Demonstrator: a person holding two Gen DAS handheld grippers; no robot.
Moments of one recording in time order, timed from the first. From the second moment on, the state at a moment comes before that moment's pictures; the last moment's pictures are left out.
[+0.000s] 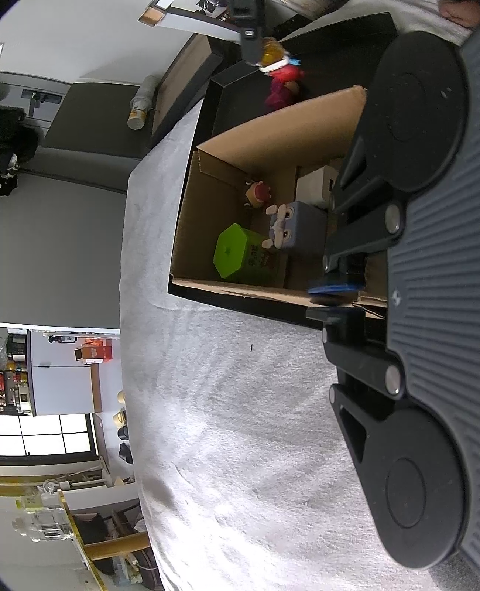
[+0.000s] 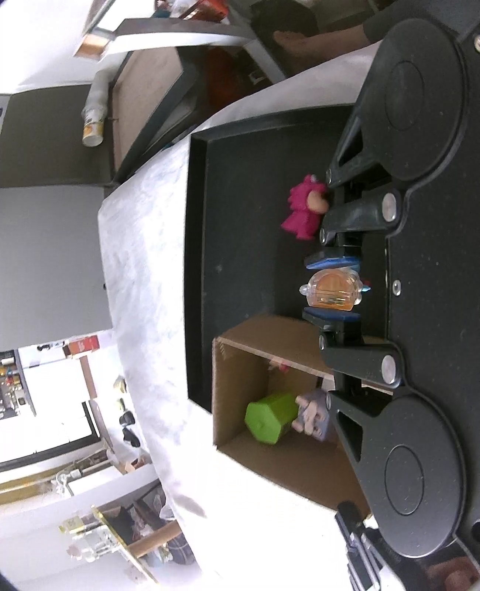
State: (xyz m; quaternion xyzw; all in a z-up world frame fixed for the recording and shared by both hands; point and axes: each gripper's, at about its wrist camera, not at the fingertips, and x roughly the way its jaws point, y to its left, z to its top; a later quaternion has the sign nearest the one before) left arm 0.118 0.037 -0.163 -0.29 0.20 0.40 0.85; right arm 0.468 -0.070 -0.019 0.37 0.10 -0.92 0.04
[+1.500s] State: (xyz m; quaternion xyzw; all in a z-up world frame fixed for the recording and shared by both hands) left arm 0.107 0.045 -0.169 -0.33 0.17 0.38 0.85; right arm 0.435 -0.139 -0.029 0.38 0.13 -0.91 0.09
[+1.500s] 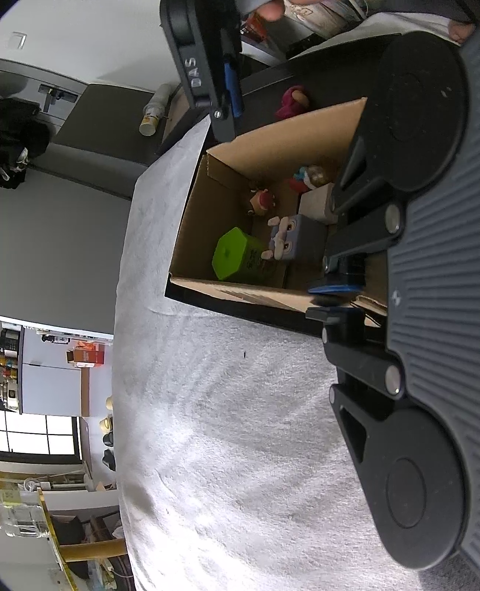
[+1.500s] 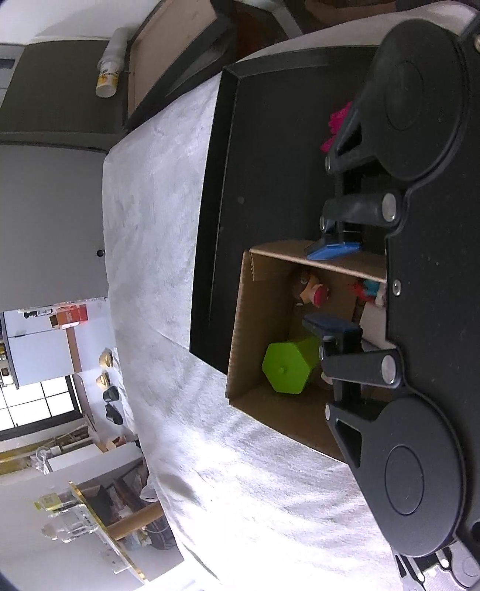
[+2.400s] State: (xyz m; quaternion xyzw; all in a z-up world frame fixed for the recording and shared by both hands) left arm 0.113 0.041 -0.166 -0.31 0.18 0.40 0.84; right arm 0.464 -0.056 -0.025 0.40 0.09 -0.91 0.08
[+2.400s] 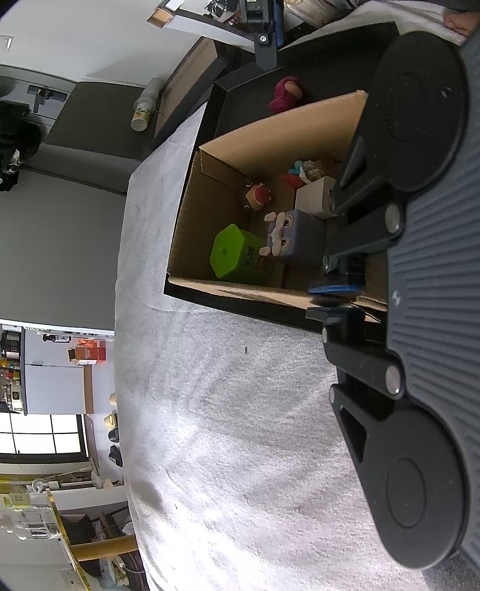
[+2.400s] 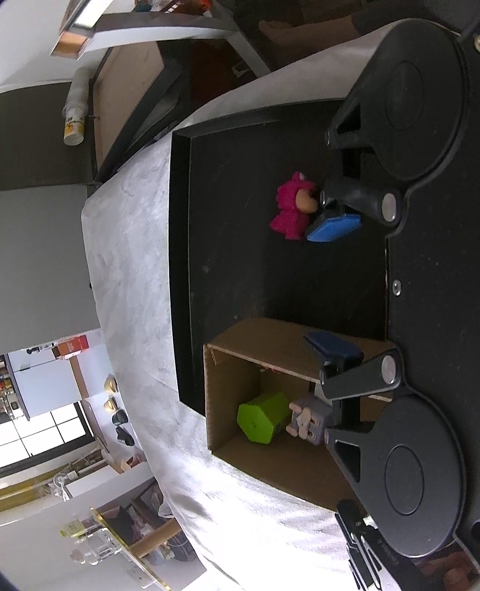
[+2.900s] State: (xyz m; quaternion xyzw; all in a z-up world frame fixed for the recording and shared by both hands) left arm 0.116 0.039 -0.165 -0.30 0.19 0.40 0.84; right arm 0.457 -0.015 -0.038 0.41 0.07 -0.91 0.06
